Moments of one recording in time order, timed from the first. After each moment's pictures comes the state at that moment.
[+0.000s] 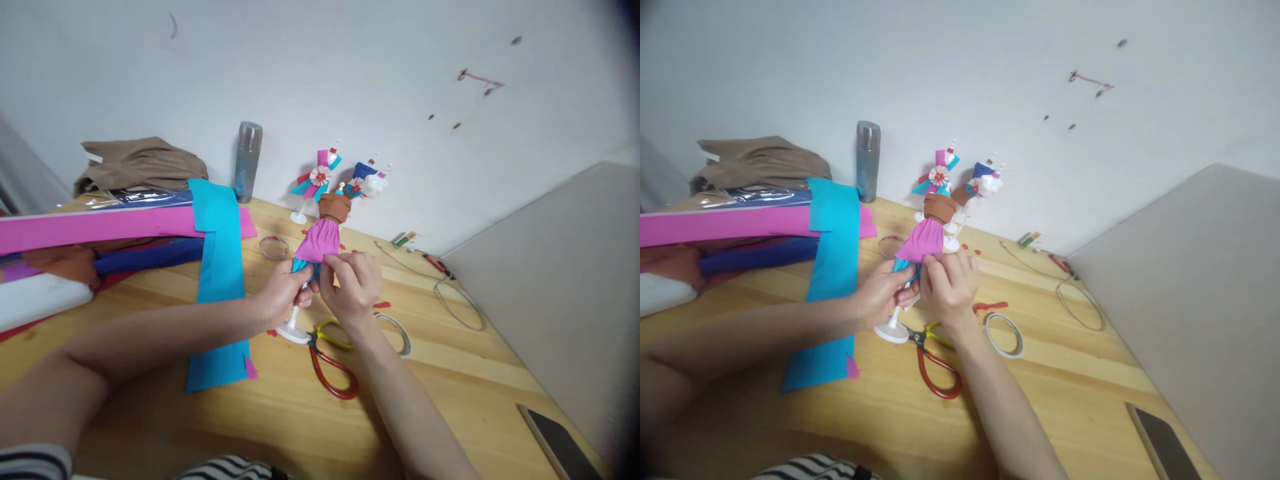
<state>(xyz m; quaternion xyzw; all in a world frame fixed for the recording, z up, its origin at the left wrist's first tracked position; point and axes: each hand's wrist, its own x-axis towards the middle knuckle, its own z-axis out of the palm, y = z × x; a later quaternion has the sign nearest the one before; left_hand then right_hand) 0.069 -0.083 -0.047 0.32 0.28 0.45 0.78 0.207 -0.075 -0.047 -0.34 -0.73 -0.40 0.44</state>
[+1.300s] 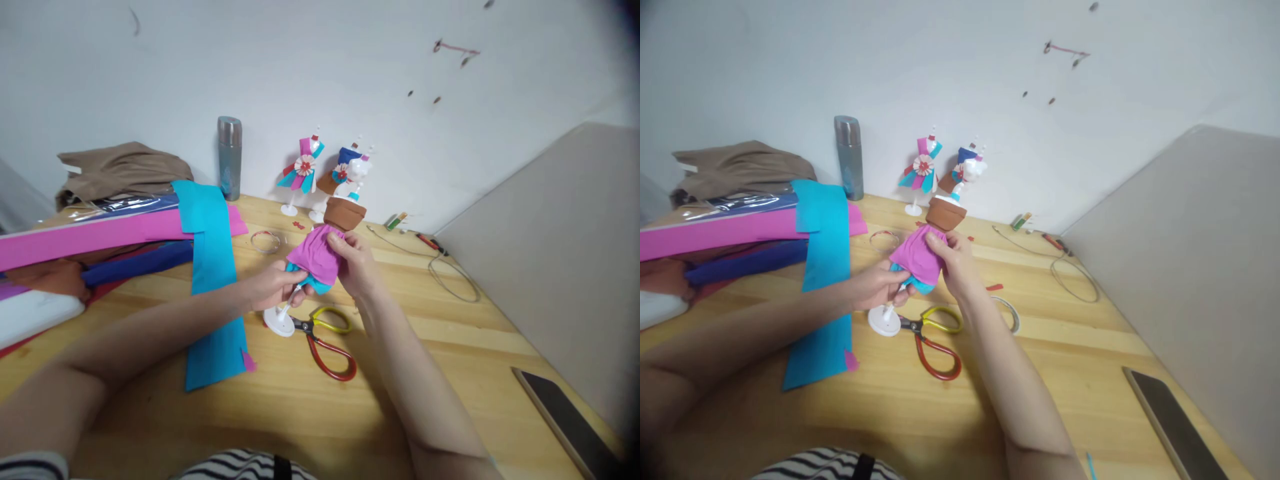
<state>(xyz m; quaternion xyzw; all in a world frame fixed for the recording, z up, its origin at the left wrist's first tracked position) 0.056 -0.058 -0.076 0.43 0.17 0.27 0.84 0.221 -0.065 -0.034 -0.43 -0.52 0.46 0.58</state>
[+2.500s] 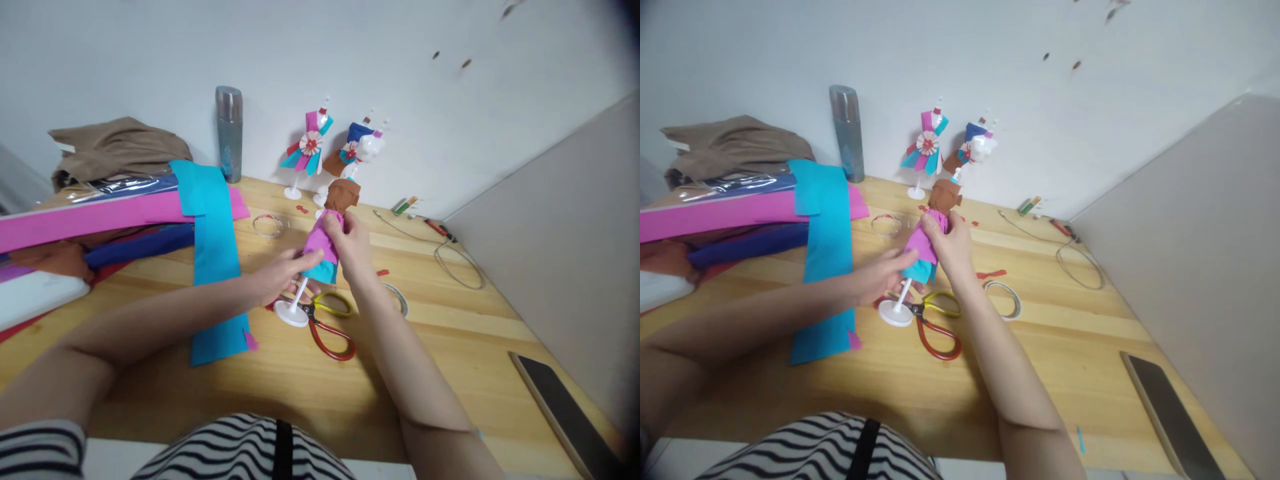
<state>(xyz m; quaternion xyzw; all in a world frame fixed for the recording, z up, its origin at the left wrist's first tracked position) 0.061 -0.075 -0.066 0.46 0.32 0.26 0.79 0.216 -0.058 -0.040 -0.62 -0.55 0.21 0.51</state>
